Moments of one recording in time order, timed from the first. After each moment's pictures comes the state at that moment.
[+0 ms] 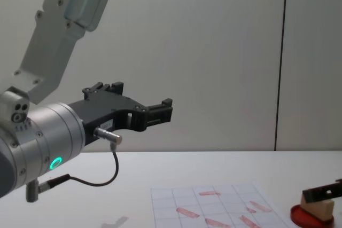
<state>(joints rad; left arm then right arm) -0.24 0.38 0.45 -1.63 -0.20 0.01 -0.01 0.36 0.40 -0.24 -1.38 0.30 0.65 0.42</state>
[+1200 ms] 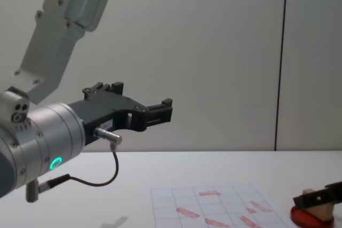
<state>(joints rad) -0.24 0.38 0.45 -1.63 -0.20 0.01 -0.01 0.40 0.38 -0.27 -1.33 0.28 0.69 0.45</state>
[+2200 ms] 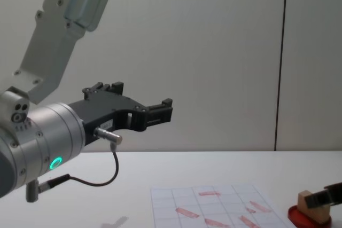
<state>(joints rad) -0.24 0.38 0.45 -1.63 -0.20 0.01 -0.01 0.41 0.37 -0.27 -1.32 0.28 0.70 0.45</state>
